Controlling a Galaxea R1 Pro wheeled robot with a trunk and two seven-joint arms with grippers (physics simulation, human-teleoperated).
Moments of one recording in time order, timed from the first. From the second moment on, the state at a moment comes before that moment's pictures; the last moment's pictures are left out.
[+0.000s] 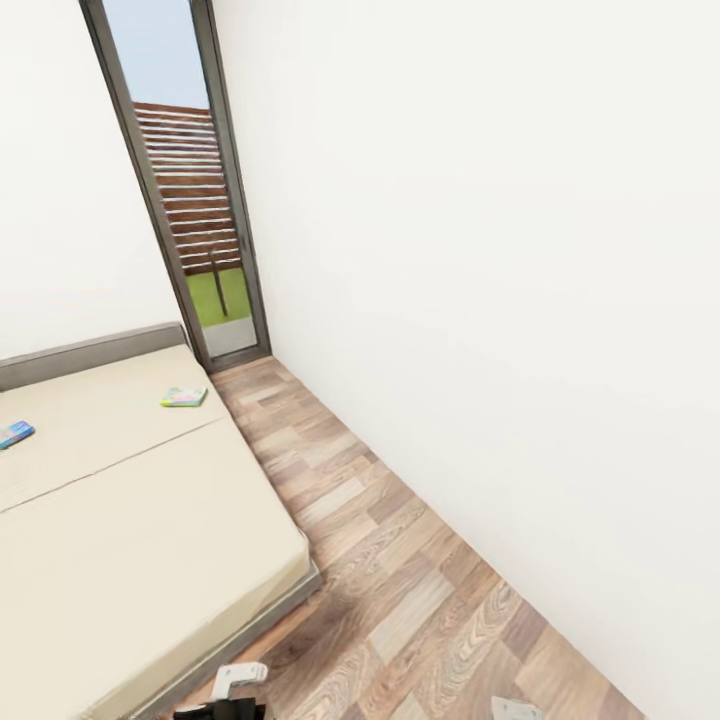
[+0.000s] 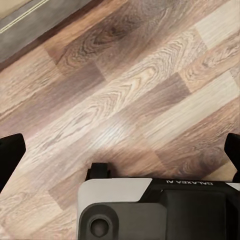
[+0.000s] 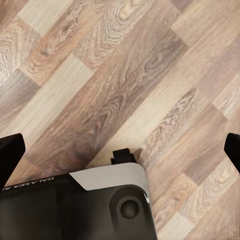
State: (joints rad) left arm -0.48 -0.01 0.08 -0.11 0.00 0.08 0.00; right arm -0.36 0.07 -0.07 -0.25 -0.07 0.08 -0.22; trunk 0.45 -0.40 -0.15
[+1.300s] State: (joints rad) left arm -0.48 0.02 0.08 -0.12 0.00 0.07 -0.11; right arm -0.36 0.07 -0.07 -0.26 -0.07 0.07 -0.21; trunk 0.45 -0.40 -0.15
